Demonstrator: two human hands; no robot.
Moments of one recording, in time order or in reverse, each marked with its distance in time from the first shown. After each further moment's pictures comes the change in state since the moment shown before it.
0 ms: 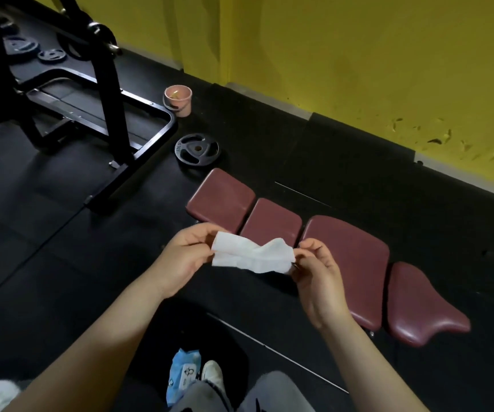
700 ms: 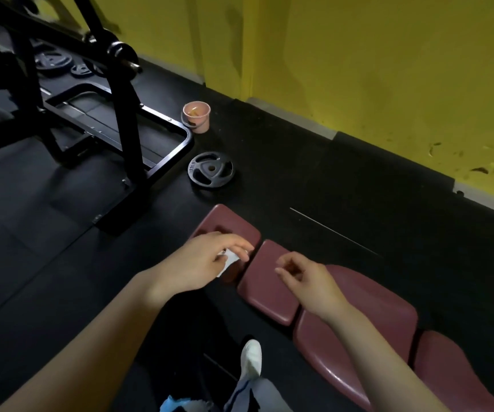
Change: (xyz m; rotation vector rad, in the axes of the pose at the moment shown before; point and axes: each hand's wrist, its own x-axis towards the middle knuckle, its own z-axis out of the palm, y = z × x) left_hand 0.182 0.048 -0.002 1.001 -0.140 0.076; right_hand 0.214 -0.048 -0.010 -1.248 -0.384 -0.178
